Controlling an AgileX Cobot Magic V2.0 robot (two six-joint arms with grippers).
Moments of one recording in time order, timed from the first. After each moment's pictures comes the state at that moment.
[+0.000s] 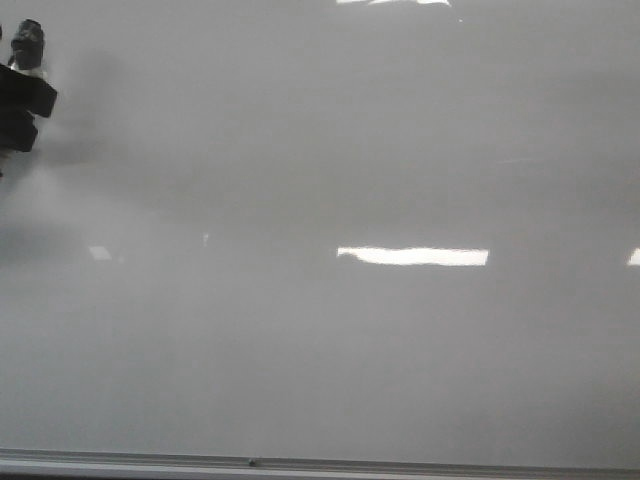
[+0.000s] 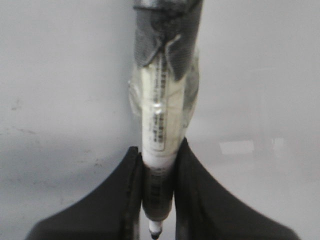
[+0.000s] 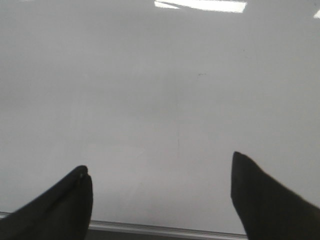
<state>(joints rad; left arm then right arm) -0.14 1.46 -0.86 -0.04 0.13 0.04 -0.03 0.57 -0.57 0.05 0.58 -0.04</state>
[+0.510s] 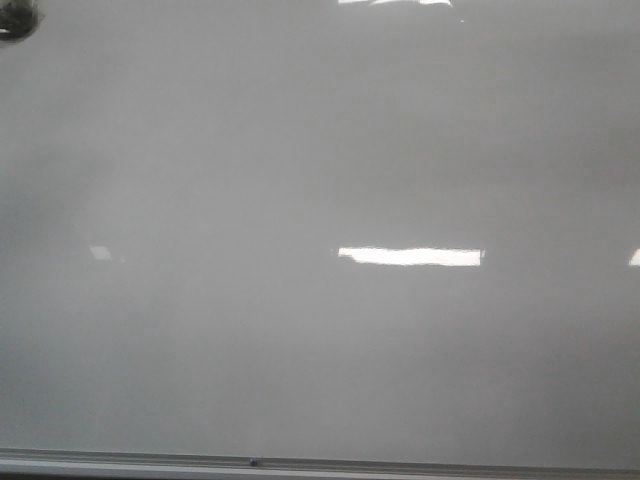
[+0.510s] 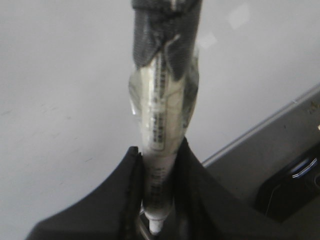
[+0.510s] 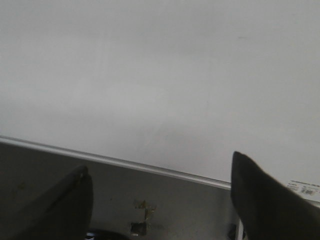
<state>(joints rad) -0.34 1.26 -1.16 0.01 0.97 0.41 -0.02 0.78 -0.86 0.17 0.96 -0.20</state>
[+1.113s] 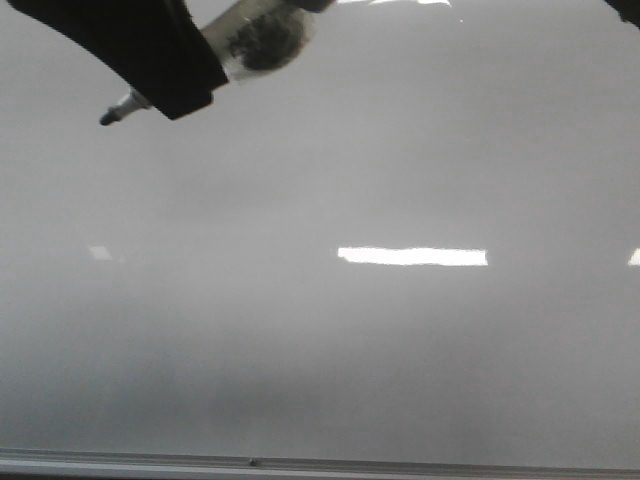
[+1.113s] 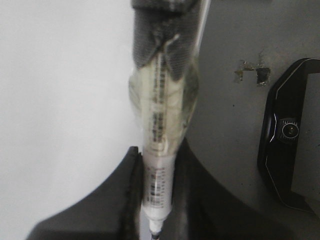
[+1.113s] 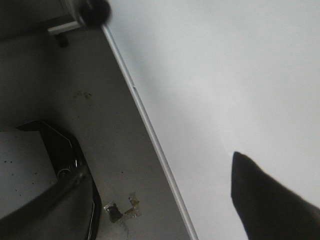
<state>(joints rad) -0.83 1.34 -1.20 -0.05 0.96 0.66 0.40 1.05 -1.08 0.38 1.03 -0.82</state>
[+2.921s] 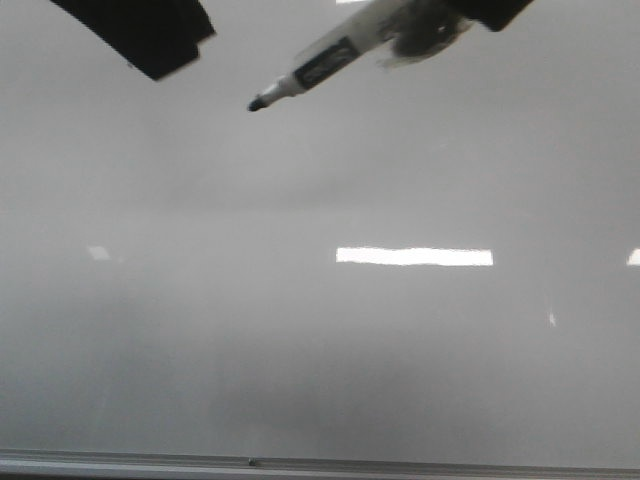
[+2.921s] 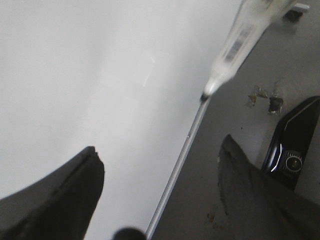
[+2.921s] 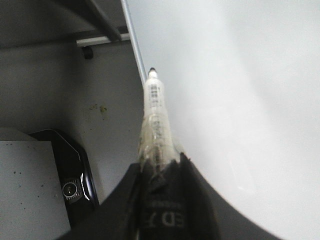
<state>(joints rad) -0.76 1.25 -1.22 0.00 0.97 0.47 0.58 1.12 -1.11 0.35 0.94 -0.74</state>
